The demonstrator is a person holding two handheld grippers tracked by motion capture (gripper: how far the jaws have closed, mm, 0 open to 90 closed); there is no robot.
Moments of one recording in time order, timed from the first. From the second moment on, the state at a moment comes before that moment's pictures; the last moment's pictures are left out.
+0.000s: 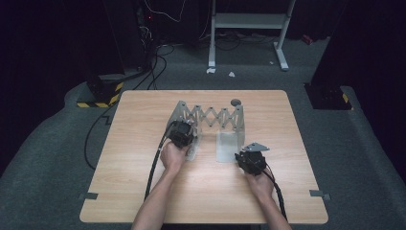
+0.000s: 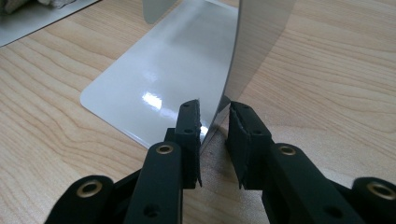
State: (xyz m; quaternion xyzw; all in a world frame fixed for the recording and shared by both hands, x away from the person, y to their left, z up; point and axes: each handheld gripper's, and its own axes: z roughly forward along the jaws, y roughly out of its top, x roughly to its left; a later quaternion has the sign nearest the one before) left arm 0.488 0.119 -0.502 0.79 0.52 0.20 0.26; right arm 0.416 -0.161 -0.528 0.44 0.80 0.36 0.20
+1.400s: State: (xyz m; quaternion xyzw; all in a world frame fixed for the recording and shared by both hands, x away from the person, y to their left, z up) left arm 0.462 0.130 -0.507 0.79 0.51 0.20 0.28; right arm 0.416 -0.160 -0.528 0.44 0.80 0.36 0.21
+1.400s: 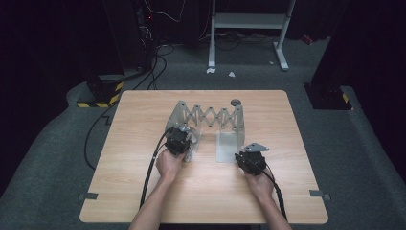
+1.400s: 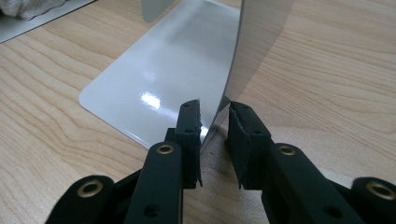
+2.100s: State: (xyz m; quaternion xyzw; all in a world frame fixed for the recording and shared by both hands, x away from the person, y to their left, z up) left arm 0.449 0.117 -0.508 0.80 0.48 0.17 0.30; right arm 0.415 -0.160 -0.528 0.44 0.80 0.36 0.21
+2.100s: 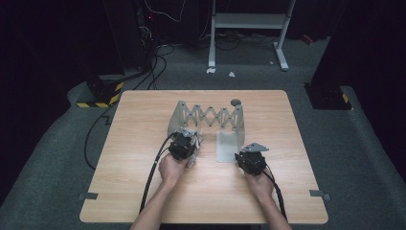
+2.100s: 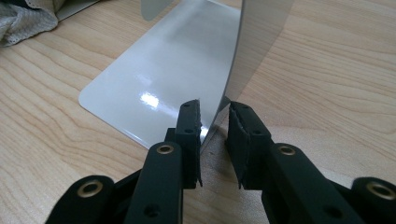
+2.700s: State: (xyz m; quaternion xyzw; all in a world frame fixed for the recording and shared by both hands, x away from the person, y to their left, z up) left arm 0.449 0.132 -0.498 0.79 0.50 0.20 0.27; right arm 0.416 -0.160 -0.528 0.44 0.80 0.36 0.20
